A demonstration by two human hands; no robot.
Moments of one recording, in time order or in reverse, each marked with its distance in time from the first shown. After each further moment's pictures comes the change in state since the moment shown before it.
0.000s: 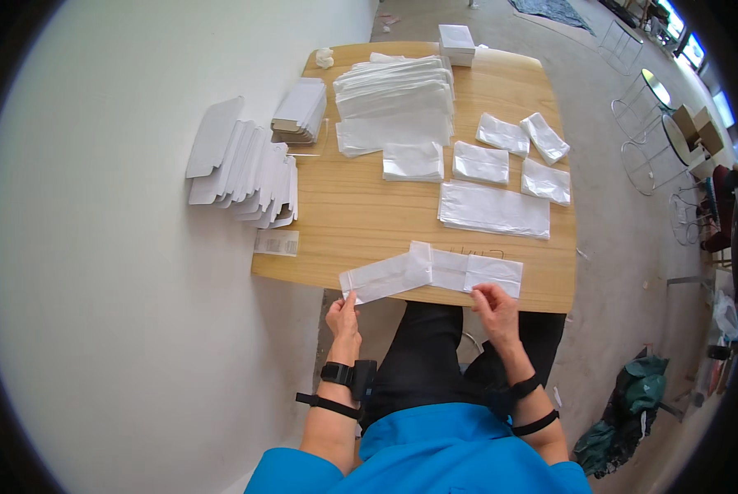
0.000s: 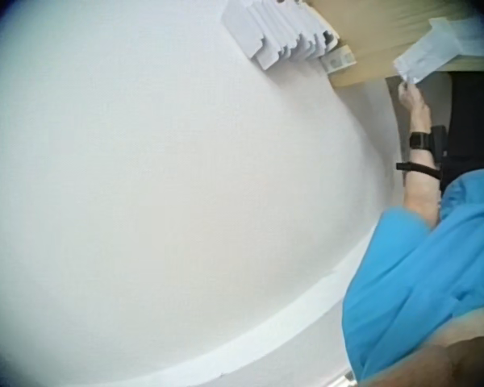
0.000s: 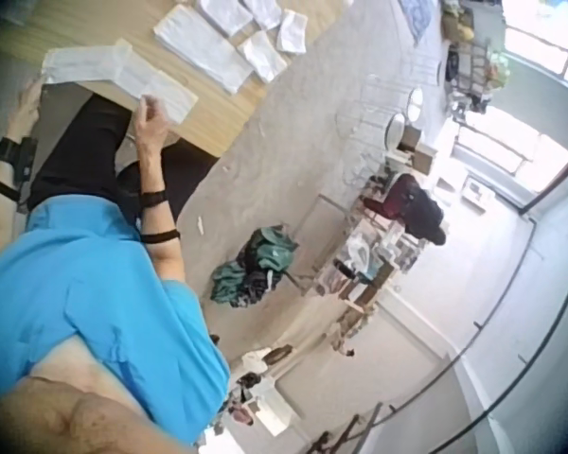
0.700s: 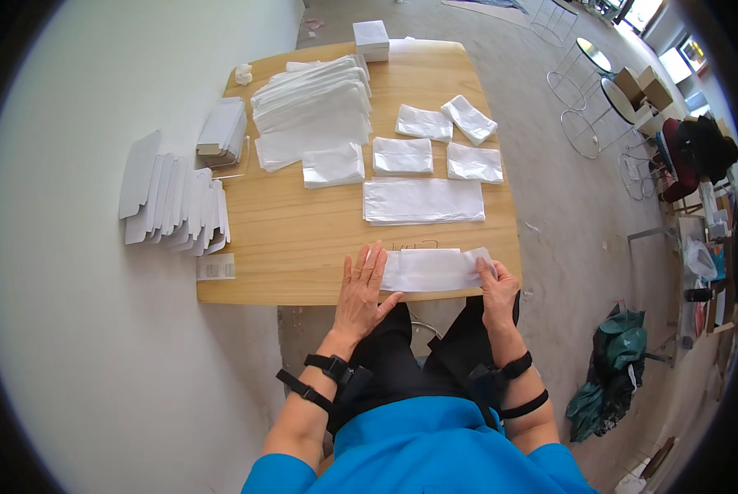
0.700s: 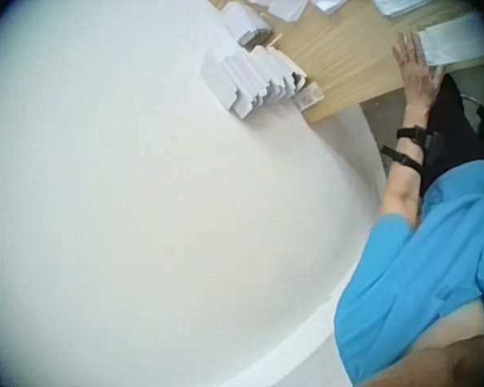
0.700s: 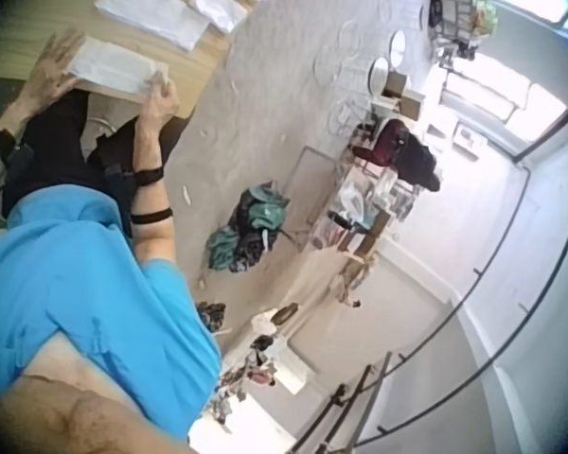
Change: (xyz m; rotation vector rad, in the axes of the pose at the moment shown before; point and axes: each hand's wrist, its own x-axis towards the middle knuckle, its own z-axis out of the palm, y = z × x) left_hand -0.101 0.050 0.109 1.013 -0.643 1.477; right_hand 0.016 0.002 -0.079 0.215 0.419 0.109
